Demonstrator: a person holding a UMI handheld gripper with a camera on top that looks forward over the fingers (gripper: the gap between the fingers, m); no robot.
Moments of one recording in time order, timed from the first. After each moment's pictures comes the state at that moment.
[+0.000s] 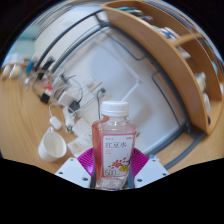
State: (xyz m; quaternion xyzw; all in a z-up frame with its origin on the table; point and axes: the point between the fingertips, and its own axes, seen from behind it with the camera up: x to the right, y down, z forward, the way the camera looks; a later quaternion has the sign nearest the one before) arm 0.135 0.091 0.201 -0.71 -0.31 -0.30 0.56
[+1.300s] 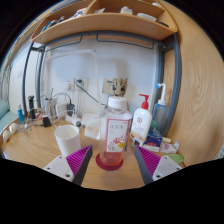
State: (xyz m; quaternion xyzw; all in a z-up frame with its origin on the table) arm 0.169 0.025 0.082 -0.81 -0.02 -0.04 0.58
